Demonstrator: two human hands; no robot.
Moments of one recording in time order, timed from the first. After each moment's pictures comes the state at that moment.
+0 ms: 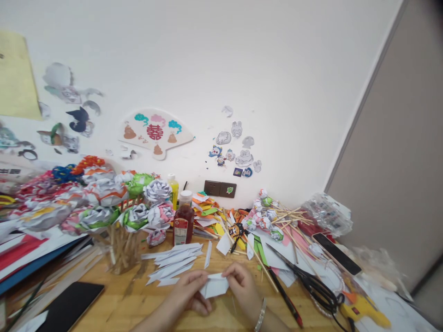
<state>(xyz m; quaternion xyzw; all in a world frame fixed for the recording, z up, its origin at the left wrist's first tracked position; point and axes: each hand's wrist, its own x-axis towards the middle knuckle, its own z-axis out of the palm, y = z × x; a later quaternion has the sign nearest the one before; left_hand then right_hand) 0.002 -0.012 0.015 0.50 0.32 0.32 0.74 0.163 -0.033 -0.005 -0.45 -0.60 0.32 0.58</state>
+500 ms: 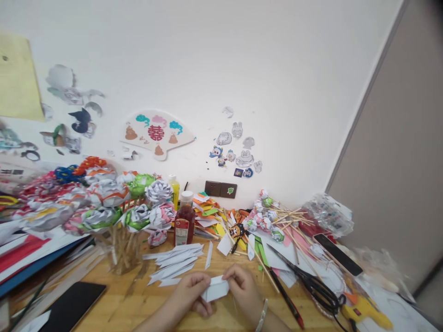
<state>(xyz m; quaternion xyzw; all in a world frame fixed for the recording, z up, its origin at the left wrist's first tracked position) 0.004 -0.011 0.011 0.52 0.34 0.31 0.72 0.163 -0.037 -0.002 -0.47 -0.65 0.26 0.54</state>
